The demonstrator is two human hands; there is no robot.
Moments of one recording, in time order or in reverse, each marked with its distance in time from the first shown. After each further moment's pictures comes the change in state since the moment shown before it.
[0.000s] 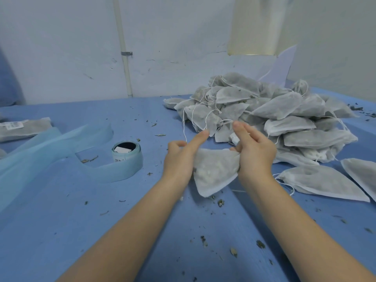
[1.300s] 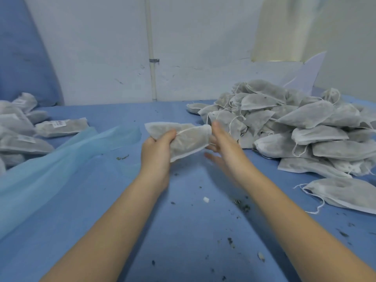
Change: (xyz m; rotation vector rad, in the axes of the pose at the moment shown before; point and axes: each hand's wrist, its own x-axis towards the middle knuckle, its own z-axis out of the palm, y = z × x) left_hand 0.005 0.015 -0.072 -0.359 0.314 0.141; right_hand -0.022 0.012 0.056 -0.251 -0.673 0.218
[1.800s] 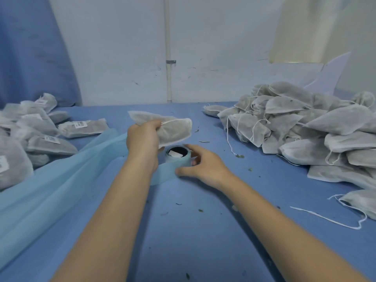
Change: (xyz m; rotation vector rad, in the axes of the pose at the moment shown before) left_hand 0.049 0.041 -0.046 0.090 0.195 0.023; right_hand 0.029 0.033 0.070 -0.557 -0.197 -0.152
